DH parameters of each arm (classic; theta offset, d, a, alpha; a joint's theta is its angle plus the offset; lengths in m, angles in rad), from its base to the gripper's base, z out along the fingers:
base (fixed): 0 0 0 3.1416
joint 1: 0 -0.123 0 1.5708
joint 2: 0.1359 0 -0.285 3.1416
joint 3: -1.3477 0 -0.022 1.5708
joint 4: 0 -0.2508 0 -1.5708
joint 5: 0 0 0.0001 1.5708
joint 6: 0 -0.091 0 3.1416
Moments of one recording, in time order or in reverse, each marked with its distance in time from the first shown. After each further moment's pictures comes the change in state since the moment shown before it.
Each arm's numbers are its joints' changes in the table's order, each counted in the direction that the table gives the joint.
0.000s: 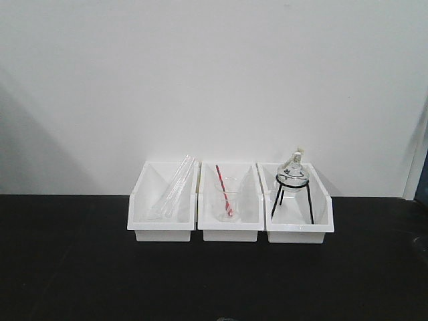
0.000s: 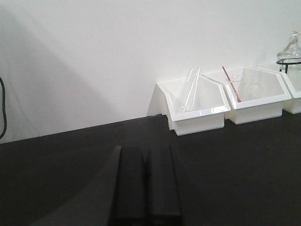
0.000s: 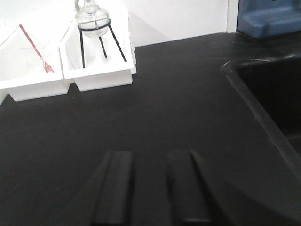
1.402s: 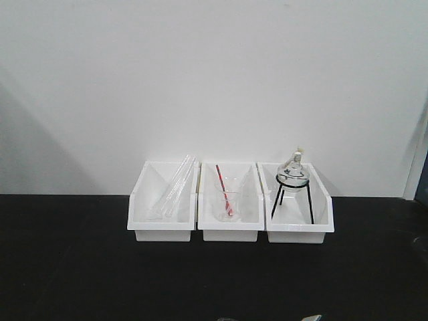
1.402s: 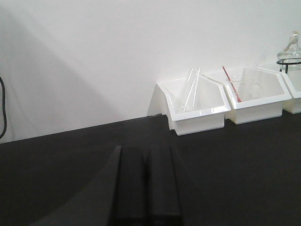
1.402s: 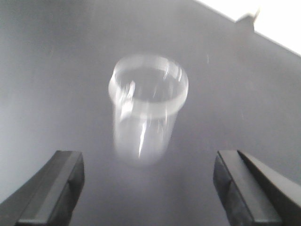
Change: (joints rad) left arm 0.000 0.000 0.000 0.000 0.000 0.000; right arm -0.441 1.076 0.144 0.415 0.857 0.108
